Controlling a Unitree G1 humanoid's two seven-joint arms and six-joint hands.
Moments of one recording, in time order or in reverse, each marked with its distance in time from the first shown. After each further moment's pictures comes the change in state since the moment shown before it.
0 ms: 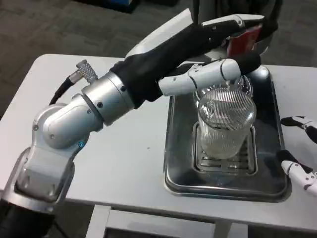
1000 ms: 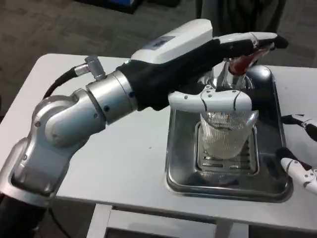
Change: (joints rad) left arm -0.042 0.084 -0.073 0.007 0.167 -0.124 0.000; right arm -0.017 0.000 0.008 0.003 0.005 0.023 0.000
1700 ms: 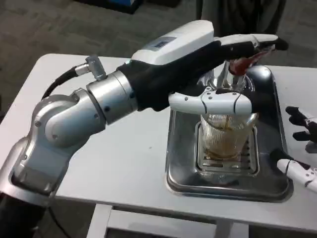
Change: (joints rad) left arm -0.002 0.003 -0.004 0.009 0.005 -0.016 0.001; right arm -0.014 0.020 -0.028 0.043 0.193 0.001 0.002
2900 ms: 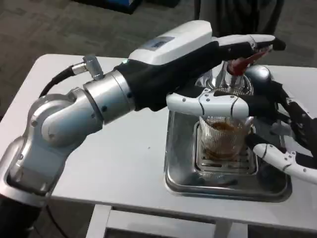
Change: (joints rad) left arm 0.003 0.026 0.002 -0.022 -0.002 0.018 -0.001; right arm -0.144 0.079 0.083 0.201 0.167 -0.176 -0.089
